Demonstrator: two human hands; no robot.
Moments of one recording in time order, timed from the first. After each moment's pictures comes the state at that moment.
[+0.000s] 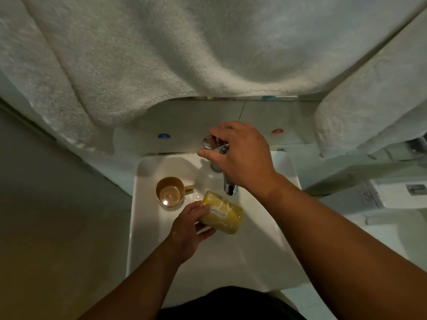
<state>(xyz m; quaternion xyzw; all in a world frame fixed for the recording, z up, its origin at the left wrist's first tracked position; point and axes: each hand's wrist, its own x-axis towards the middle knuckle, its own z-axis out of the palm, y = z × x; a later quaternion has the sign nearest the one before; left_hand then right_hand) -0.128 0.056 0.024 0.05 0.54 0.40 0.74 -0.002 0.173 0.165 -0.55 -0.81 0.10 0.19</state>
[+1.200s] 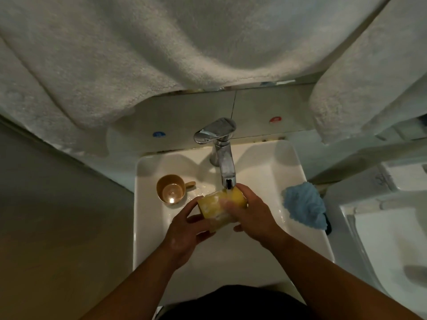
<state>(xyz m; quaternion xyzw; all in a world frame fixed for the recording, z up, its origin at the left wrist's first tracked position) -0.139 0.039 0.032 0.16 0.55 0.37 0.73 0.044 0.076 0.060 -0.63 -0.48 0.56 0.22</state>
